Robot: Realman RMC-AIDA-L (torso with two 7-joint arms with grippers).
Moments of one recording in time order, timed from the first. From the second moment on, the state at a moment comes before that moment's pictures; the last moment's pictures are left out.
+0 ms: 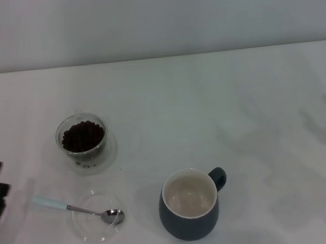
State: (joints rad) left arm -0.27 -2.09 0.83 -0.19 0.85 1.52 -1.51; right arm 0.31 1.94 -1.74 0.00 0.03 -1.71 0.53
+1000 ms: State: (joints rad) left arm -0.30 -2.09 0.84 -0.21 0.93 1.41 -1.50; right arm 0.28 1.96 -1.73 -0.01 0.03 -1.71 0.49
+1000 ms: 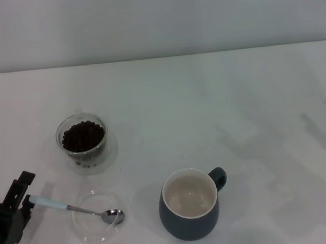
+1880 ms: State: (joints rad) left arm -0.30 -2.10 0.84 -0.22 1.01 1.42 -1.48; right arm 0.28 1.98 -1.73 -0.02 0.04 -1.71 0.44
